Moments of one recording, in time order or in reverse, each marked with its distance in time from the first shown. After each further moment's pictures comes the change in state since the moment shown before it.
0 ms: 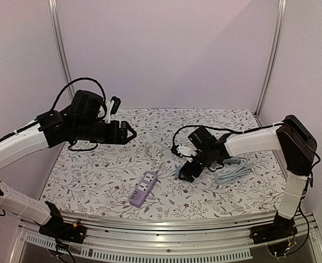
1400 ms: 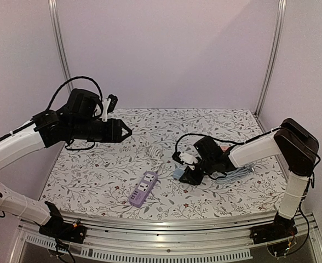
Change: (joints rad) left arm 0.007 -0.030 0.005 -0.013 0.005 -0.010; right arm 0.004 -0.020 -0.209 0.330 -0.100 -0.052
